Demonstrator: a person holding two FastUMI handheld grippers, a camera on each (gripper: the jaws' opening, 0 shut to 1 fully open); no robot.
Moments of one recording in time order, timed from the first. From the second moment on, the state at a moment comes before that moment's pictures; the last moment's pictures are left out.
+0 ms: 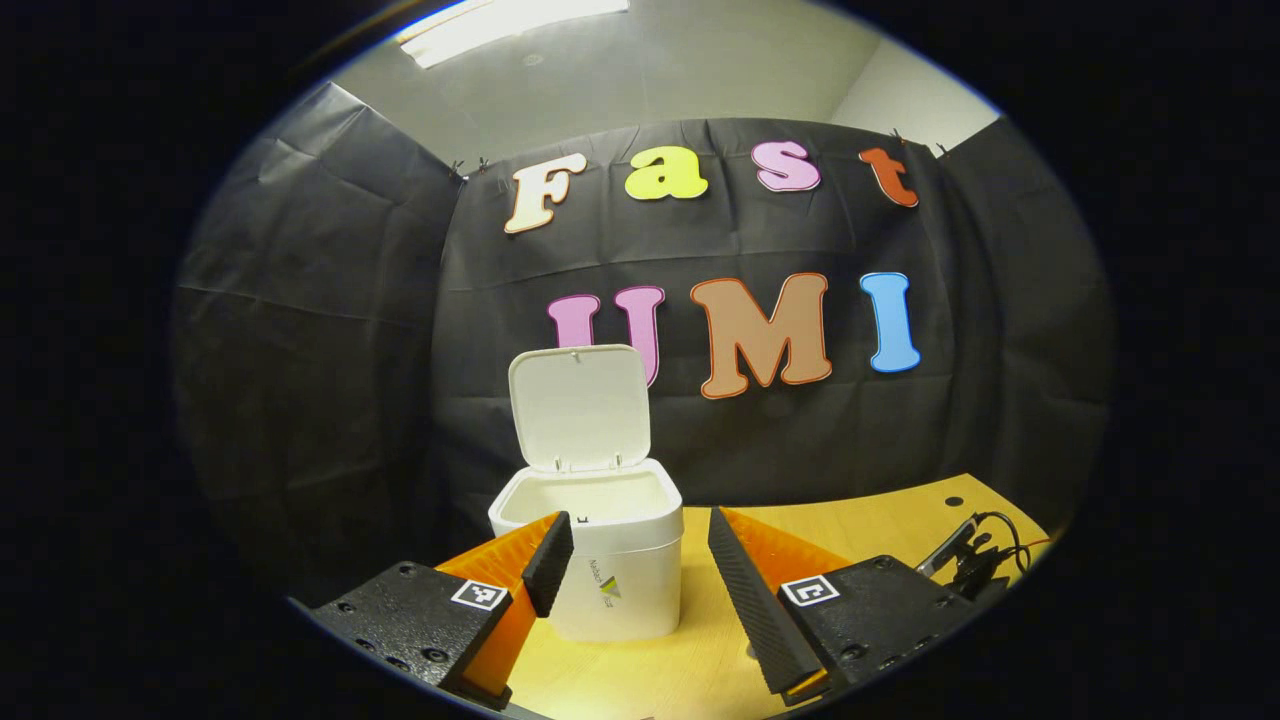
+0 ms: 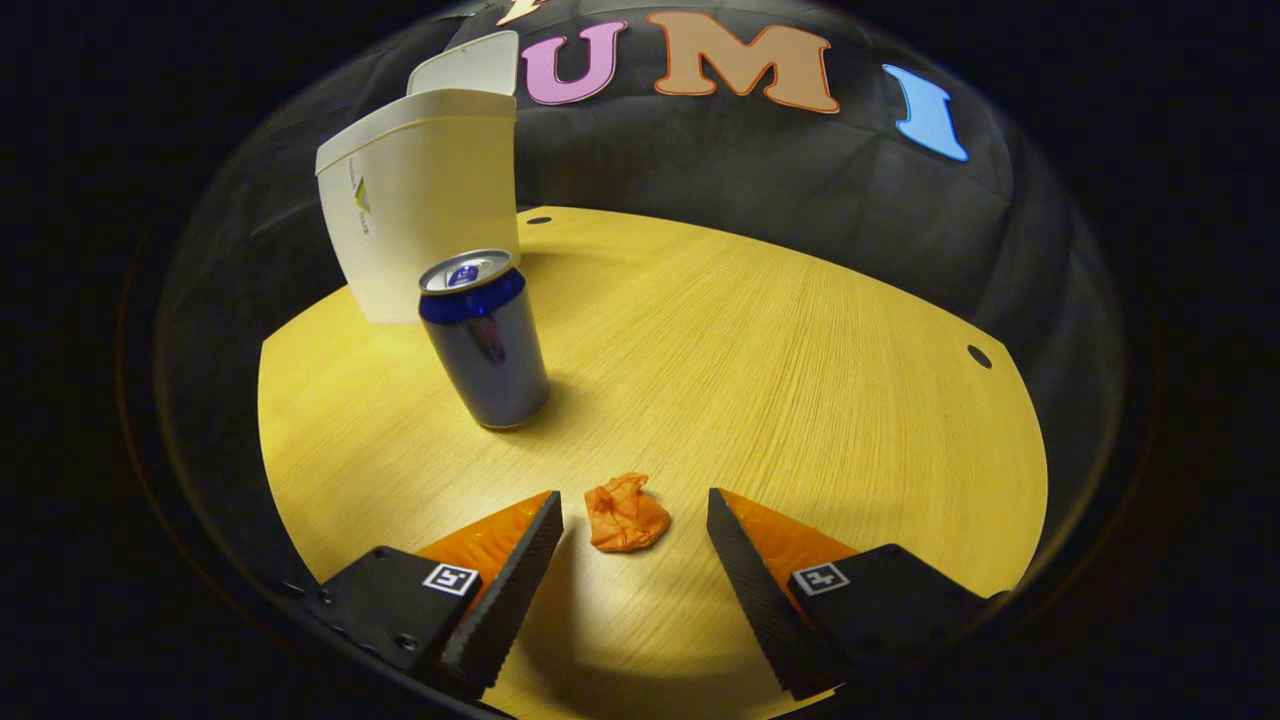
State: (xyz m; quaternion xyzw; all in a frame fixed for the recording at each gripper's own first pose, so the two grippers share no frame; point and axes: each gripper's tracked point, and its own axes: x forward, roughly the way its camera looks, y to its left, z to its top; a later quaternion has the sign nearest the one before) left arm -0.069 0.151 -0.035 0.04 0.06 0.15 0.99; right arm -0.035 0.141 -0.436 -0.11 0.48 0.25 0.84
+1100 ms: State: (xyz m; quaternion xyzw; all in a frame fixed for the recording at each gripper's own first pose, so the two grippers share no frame) left arm -0.045 0.136 -0.044 0.04 0.07 0.10 0.99; right arm 0.008 0.214 -0.264 0.00 0.28 0.36 0.89
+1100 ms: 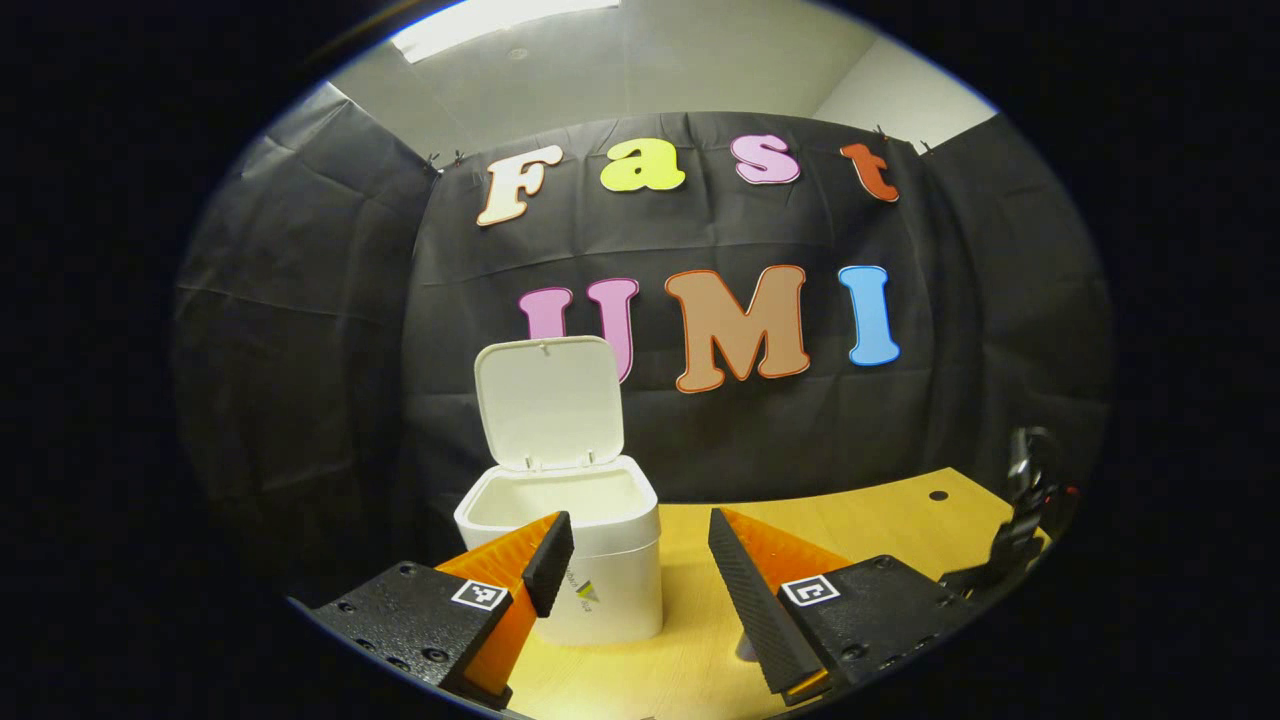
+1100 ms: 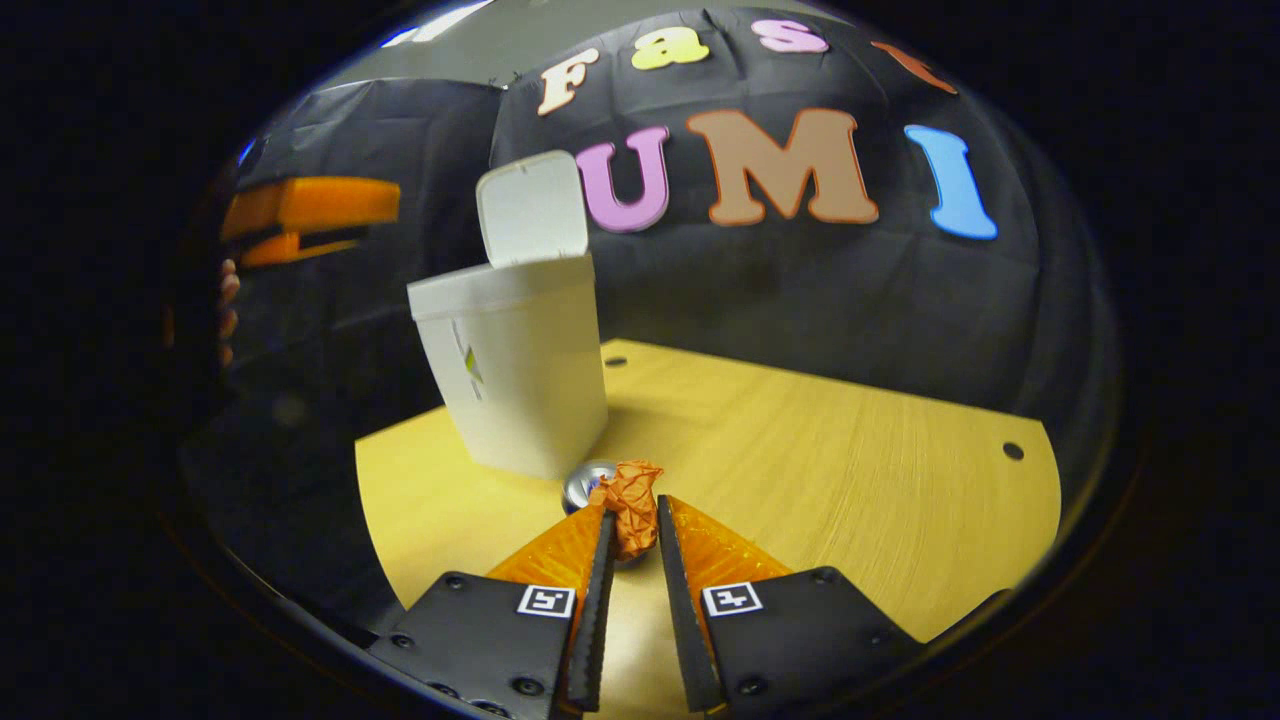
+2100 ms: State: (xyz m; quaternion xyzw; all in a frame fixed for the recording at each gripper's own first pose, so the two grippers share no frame) left arm -0.040 0.185 -0.057 0.02 0.07 0.11 0.99; right arm 0.085 0.354 -0.044 0.03 0.09 0.46 0.88
